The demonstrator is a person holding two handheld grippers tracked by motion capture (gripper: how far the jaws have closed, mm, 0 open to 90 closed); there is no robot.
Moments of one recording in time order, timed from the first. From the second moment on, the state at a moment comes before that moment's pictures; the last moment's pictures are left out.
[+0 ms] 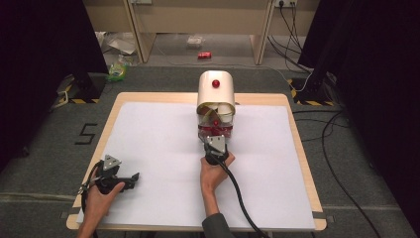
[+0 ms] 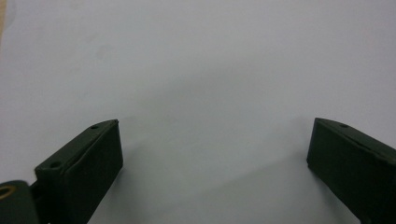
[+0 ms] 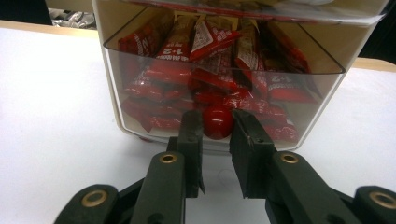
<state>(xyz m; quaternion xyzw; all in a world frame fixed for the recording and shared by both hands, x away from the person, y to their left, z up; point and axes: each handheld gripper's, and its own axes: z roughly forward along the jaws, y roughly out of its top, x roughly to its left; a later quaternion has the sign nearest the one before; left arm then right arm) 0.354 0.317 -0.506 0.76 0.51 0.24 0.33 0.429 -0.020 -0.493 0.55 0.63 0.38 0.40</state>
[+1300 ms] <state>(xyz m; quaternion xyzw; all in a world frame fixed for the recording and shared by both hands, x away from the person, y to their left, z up) 0.351 0.315 -0.505 0.76 0.51 0.25 0.33 0.352 -0.040 -0.493 0.52 0.65 0.42 0.36</state>
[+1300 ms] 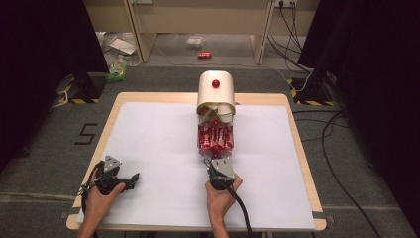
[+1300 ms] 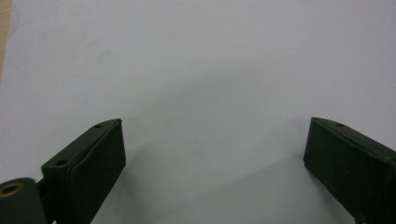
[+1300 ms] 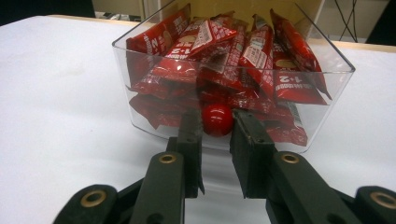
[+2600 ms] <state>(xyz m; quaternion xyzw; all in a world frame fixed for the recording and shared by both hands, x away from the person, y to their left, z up) 0.352 0.315 -0.506 0.76 0.51 0.24 0.33 0.360 -0.080 -0.451 0.42 0.73 0.44 0.31</state>
